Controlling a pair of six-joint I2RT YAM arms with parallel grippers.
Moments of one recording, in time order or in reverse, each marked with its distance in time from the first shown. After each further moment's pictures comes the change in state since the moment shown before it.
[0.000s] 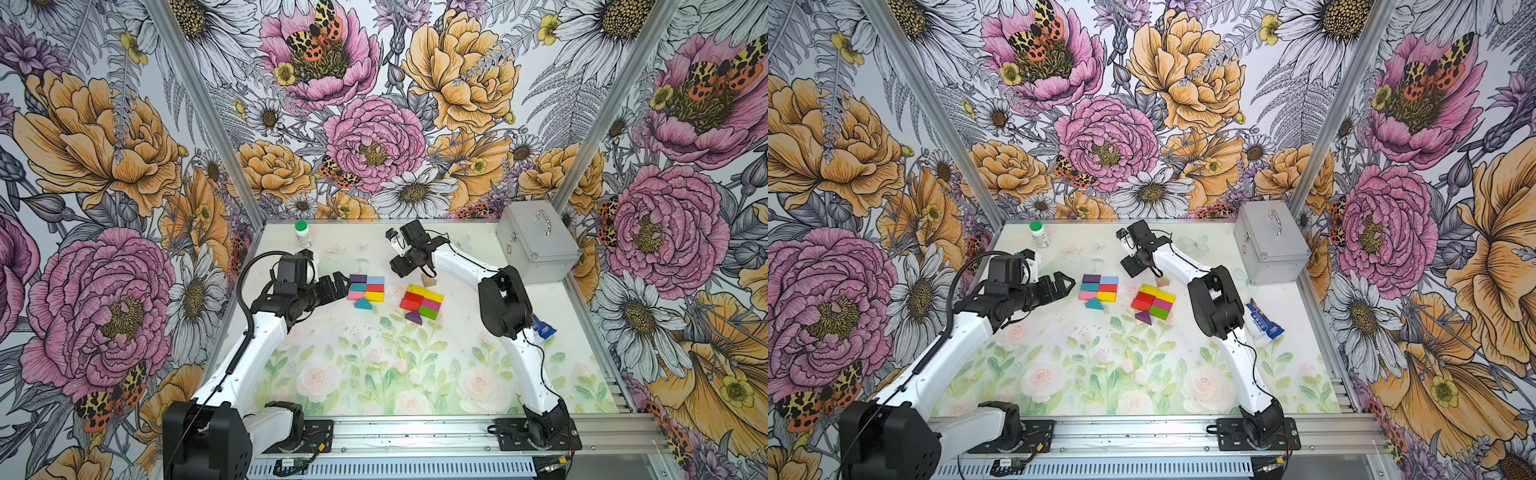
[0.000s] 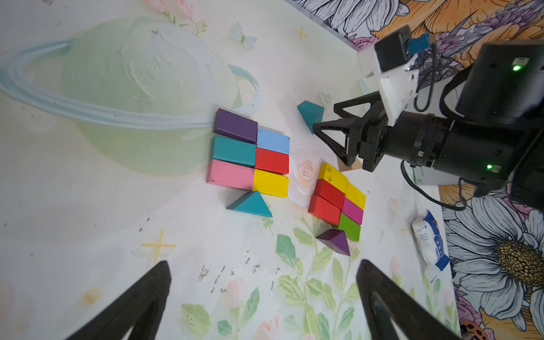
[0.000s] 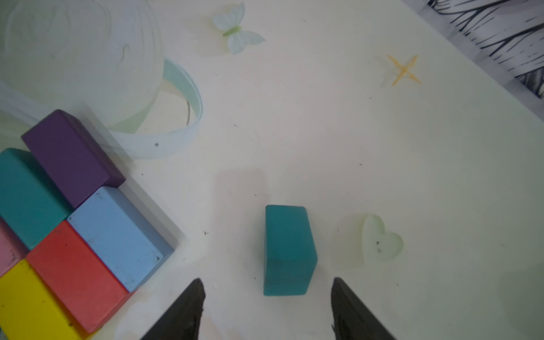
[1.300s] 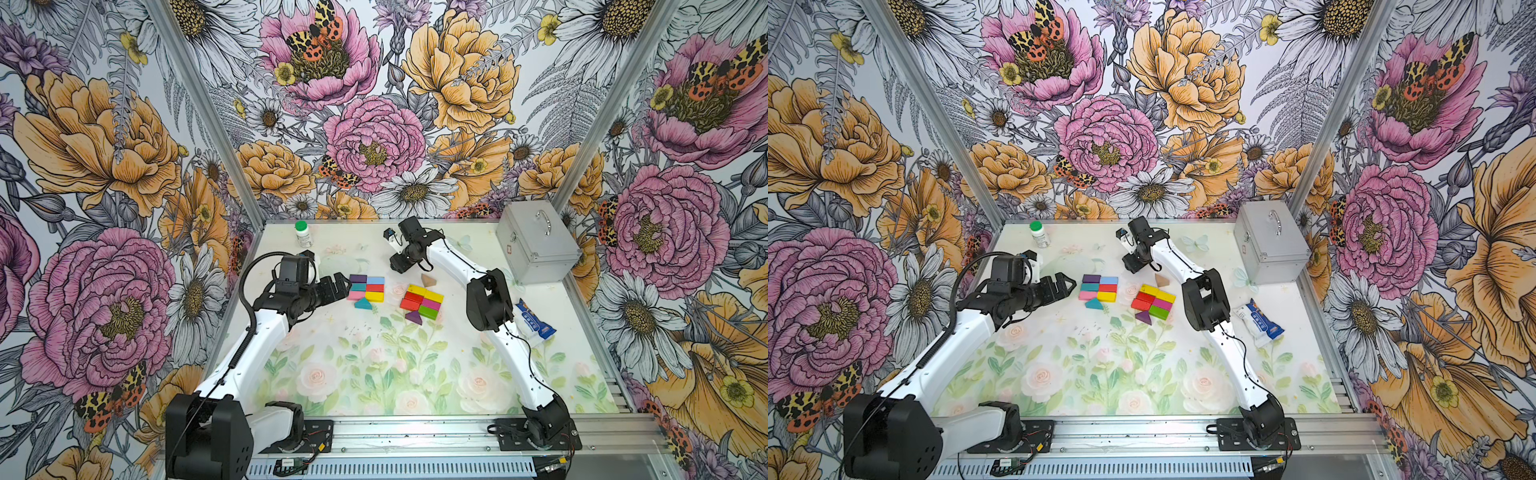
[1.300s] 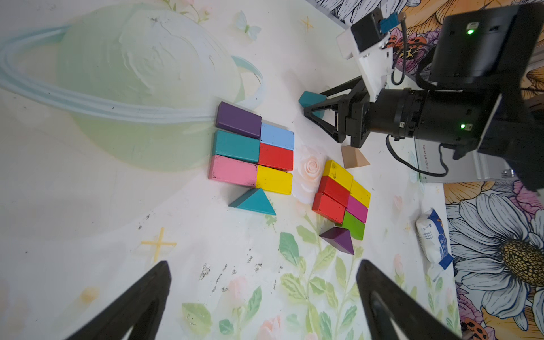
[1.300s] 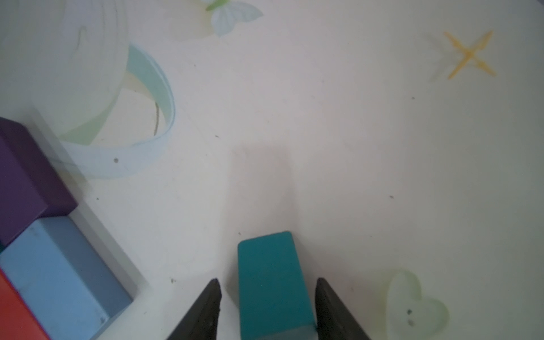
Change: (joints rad) left arm 0.000 0.022 0.000 0.000 0.003 0.000; right arm -0.038 0.258 0.406 -0.234 -0.079 -0.055
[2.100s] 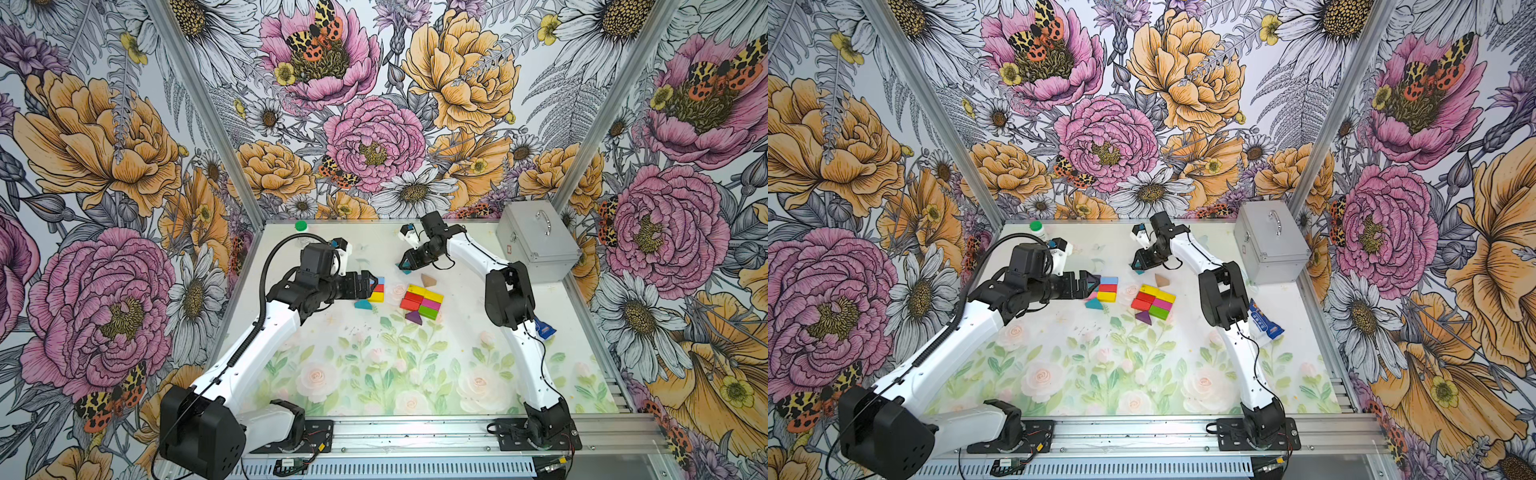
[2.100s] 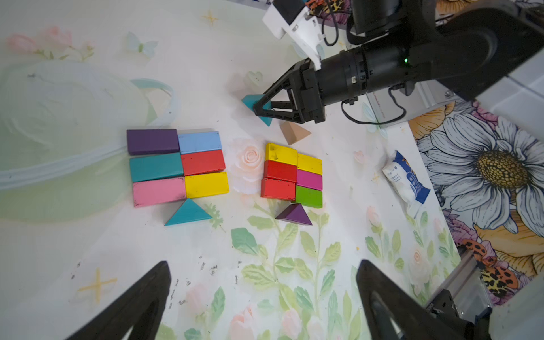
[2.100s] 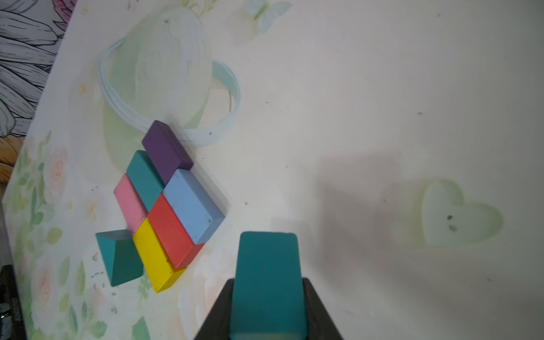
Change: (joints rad) left arm -0.262 0.053 0.214 -0.086 -0.033 0.167; right arm -0.097 -0.223 -0.286 0.021 -0.429 0.163
